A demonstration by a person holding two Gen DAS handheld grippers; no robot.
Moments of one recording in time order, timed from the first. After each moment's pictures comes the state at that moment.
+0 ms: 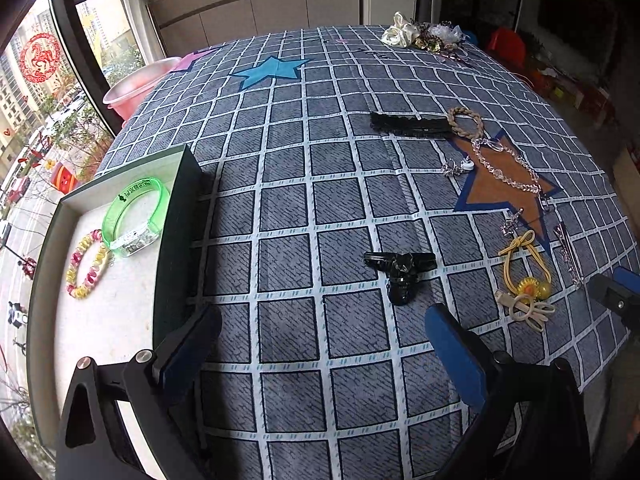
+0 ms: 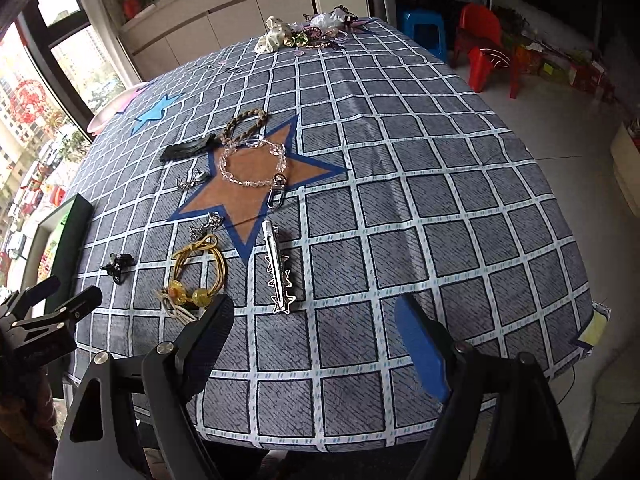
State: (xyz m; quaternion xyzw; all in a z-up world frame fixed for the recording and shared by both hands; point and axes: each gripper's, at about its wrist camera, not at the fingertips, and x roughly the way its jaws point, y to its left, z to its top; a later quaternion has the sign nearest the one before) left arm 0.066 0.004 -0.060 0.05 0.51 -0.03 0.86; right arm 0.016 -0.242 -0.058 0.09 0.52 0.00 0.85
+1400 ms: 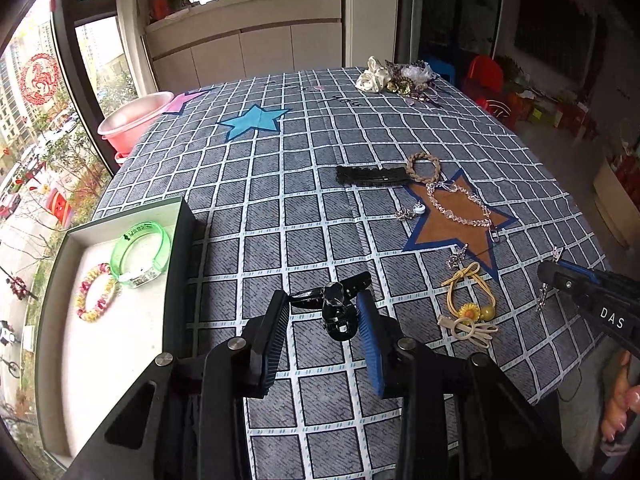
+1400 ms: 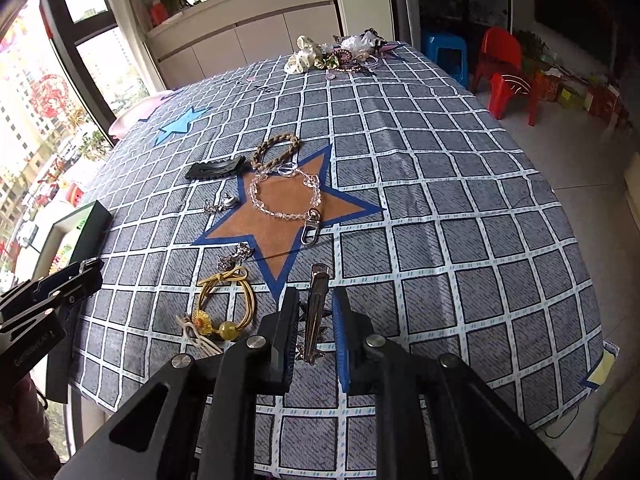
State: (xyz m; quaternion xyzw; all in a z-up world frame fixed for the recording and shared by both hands) left arm 0.048 -0.005 -0.019 0.04 0.45 -0.06 0.89; right arm 0.026 -0.229 -0.041 0.09 0.48 0.04 0.87
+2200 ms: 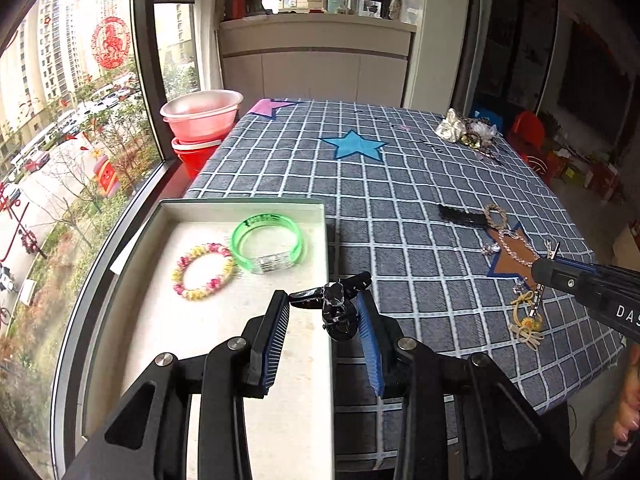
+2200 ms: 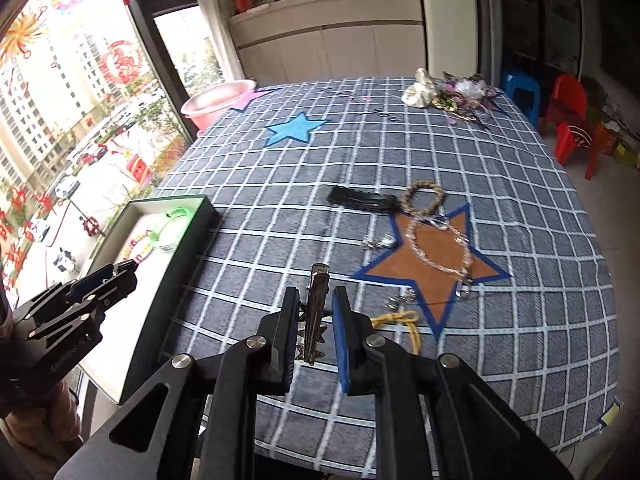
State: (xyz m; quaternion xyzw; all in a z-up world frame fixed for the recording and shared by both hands) left arm 0.018 0.116 0.006 -0.03 0.41 0.02 0.91; right arm 0.040 -0.099 0.018 0.04 0.46 0.18 0.87
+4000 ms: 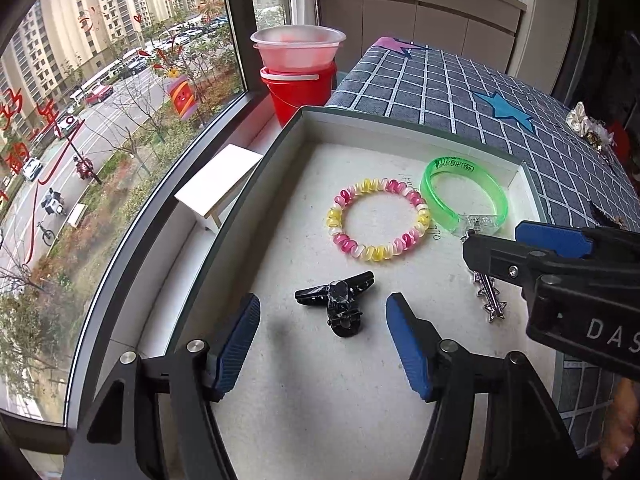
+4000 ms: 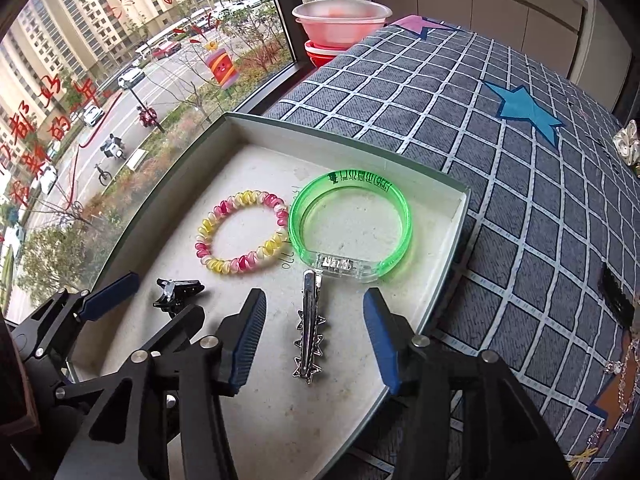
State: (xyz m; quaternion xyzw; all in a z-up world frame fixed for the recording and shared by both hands) left arm 0.040 0.226 -0.060 -0.07 0.48 0.15 0.86; right arm 0.109 0.123 -0.048 -0.07 0.53 0.31 0.79
